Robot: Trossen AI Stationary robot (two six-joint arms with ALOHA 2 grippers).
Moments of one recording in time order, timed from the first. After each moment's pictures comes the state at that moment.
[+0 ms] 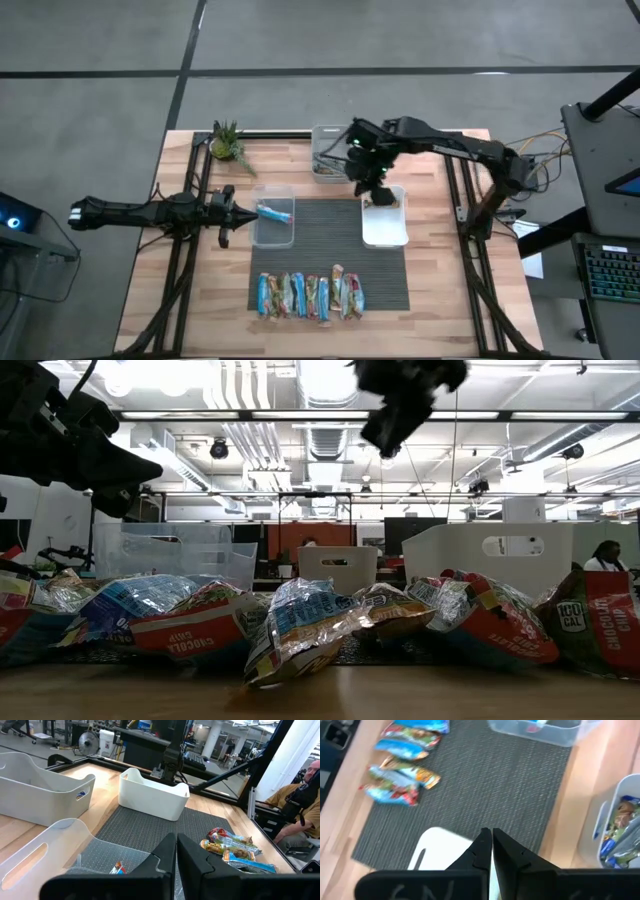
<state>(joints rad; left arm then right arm) -0.02 0.19 0.01 0.03 -0.07 -0.29 -0.31 1.68 1.62 -1.16 -0.45 -0.53</state>
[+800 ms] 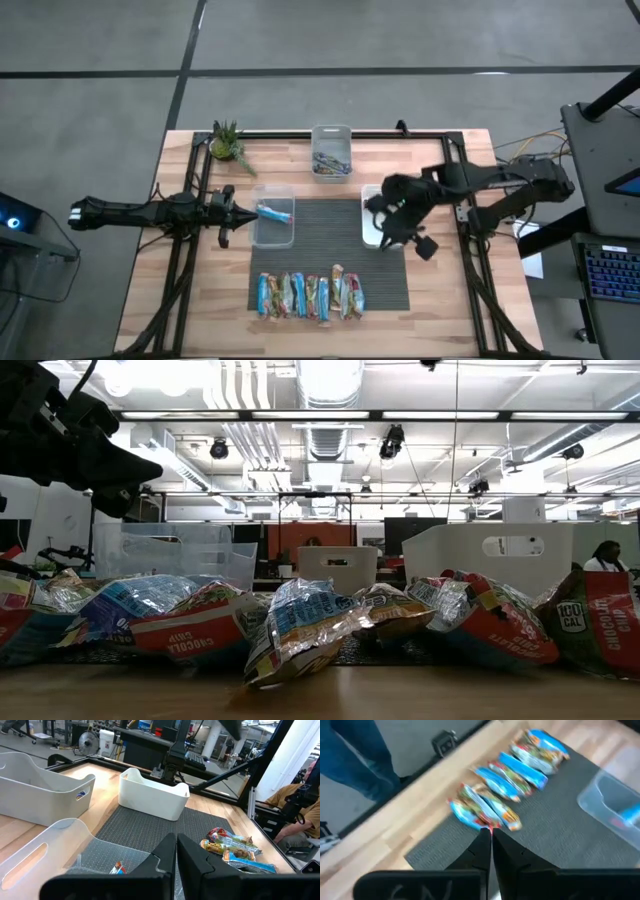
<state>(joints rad) -0.02 0.19 0.01 0.03 -0.07 -0.29 0.13 1.36 1.36 -0.94 -0.45 -0.48</state>
